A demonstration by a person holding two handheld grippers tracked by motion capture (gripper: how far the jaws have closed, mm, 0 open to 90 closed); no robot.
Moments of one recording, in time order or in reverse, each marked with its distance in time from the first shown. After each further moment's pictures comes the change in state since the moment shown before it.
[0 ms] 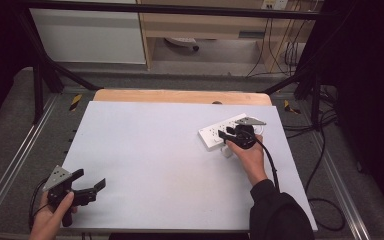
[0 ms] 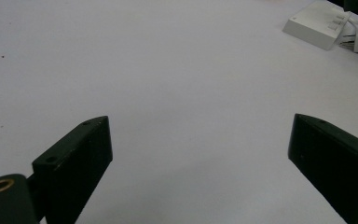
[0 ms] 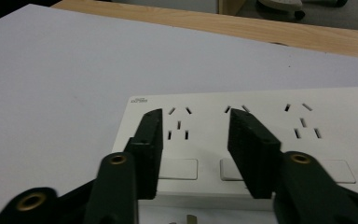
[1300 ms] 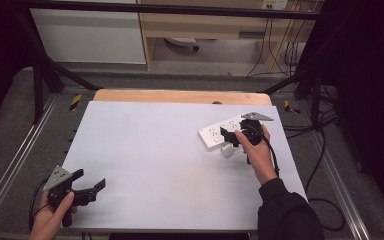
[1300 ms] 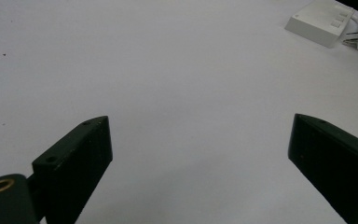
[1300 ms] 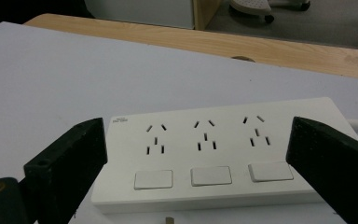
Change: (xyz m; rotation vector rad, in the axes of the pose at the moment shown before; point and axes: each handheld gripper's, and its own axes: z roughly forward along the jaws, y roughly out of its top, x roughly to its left) left arm 0.000 -0.001 0.001 0.005 0.005 0.000; right arm -0.002 0.020 -0.022 -0.017 -0.094 0.028
